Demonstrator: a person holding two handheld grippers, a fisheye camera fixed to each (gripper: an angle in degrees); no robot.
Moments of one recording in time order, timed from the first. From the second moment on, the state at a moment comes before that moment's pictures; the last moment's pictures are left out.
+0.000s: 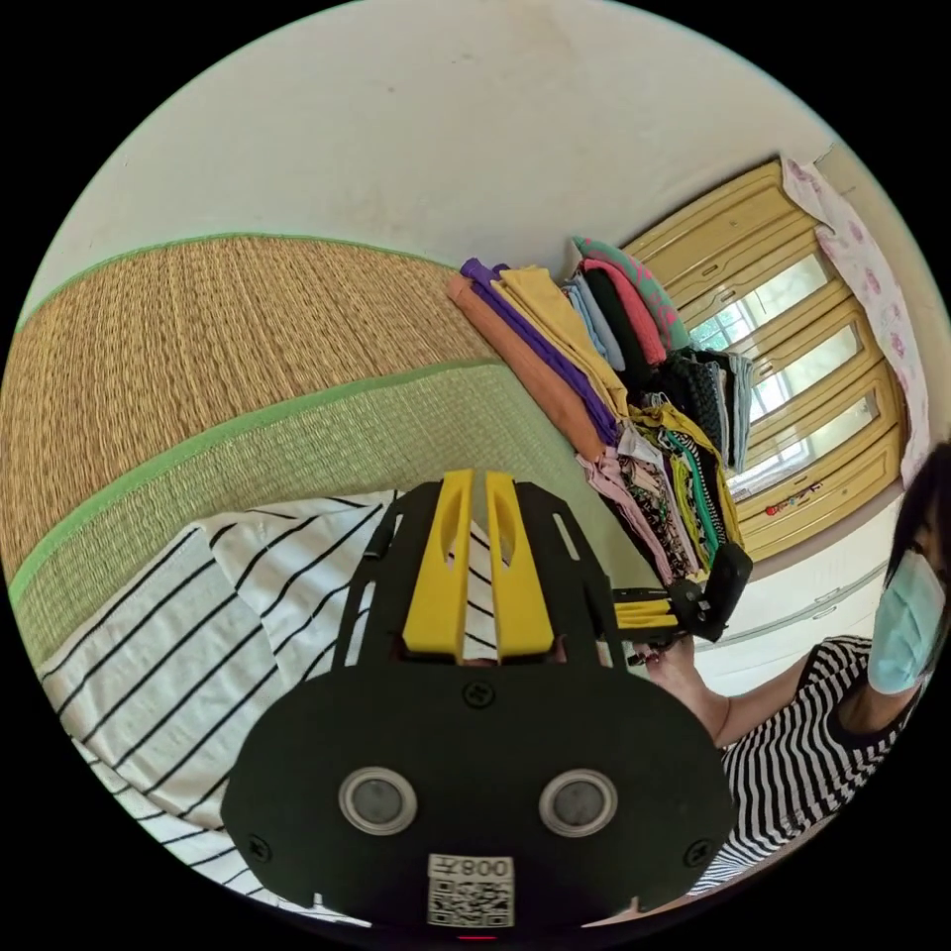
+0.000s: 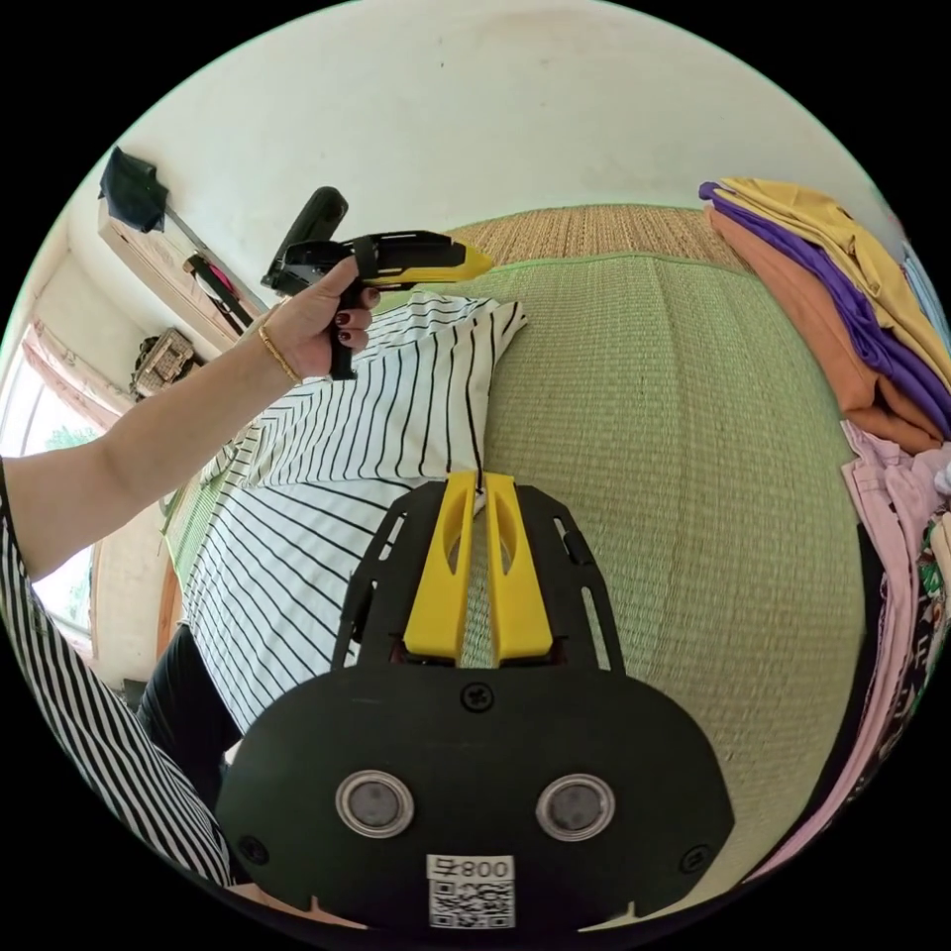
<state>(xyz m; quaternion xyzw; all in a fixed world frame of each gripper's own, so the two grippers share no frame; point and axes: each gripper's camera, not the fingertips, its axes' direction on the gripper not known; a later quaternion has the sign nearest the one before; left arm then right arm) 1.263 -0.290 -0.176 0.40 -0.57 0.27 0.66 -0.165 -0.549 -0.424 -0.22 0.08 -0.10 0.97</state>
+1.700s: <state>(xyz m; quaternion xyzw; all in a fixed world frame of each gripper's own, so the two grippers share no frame) 1.070 -0.001 -0.096 0.43 -0.62 0.22 0.62 -0.213 -0.577 -0.402 -0.23 0.10 -0.12 0.96</state>
